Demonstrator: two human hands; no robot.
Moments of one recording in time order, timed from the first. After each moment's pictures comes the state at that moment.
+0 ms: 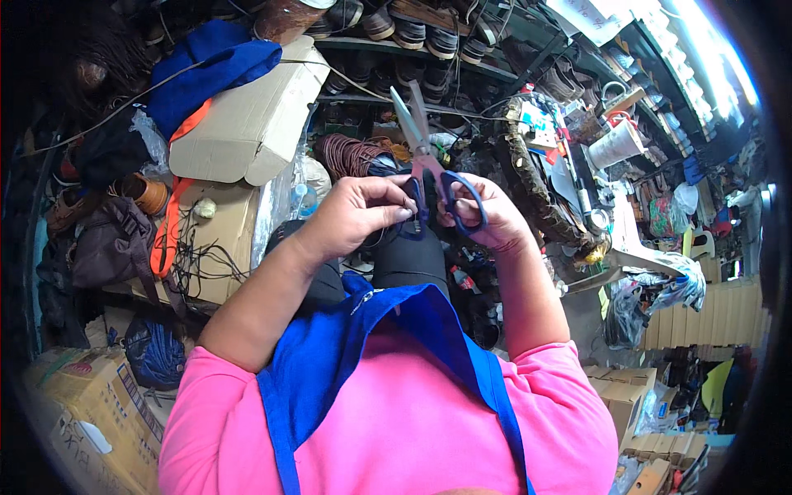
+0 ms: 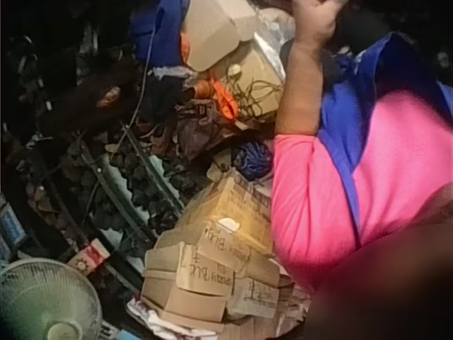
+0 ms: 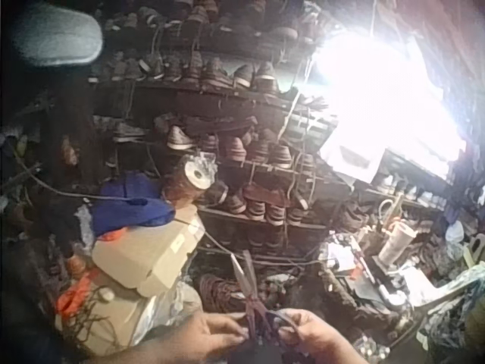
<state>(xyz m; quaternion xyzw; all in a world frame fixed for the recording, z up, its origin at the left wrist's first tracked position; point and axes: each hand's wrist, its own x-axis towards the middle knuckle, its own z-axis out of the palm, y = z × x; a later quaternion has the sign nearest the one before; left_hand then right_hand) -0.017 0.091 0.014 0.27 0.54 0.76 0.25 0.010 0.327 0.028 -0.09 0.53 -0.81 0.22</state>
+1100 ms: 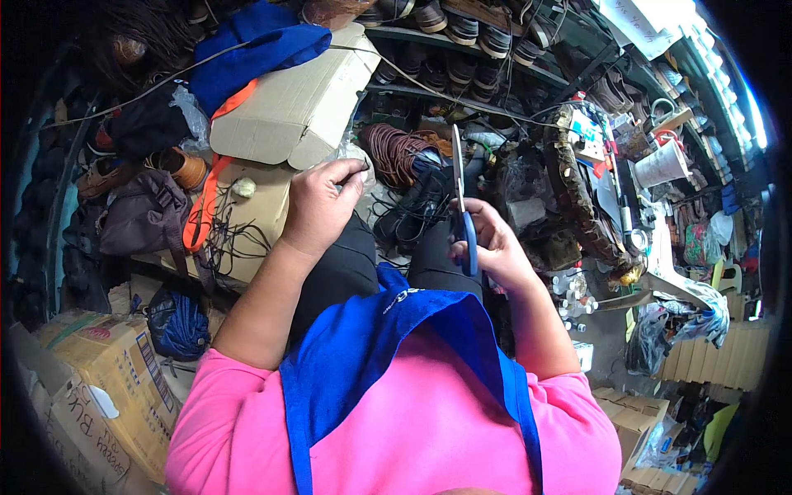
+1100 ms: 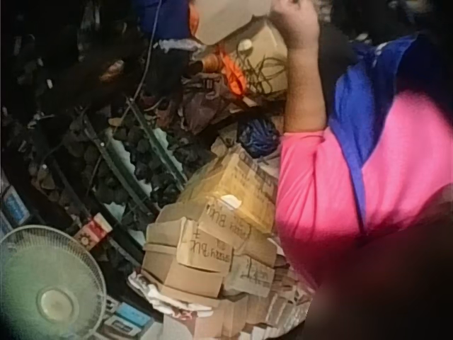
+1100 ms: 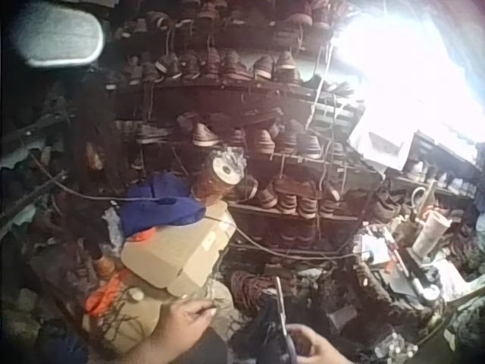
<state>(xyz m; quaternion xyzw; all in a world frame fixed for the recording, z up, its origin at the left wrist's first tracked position) -0.018 0.030 0.004 0.17 0.84 0.48 -0.20 0.045 0.288 0.004 -0.04 0.67 -0.72 0.17</state>
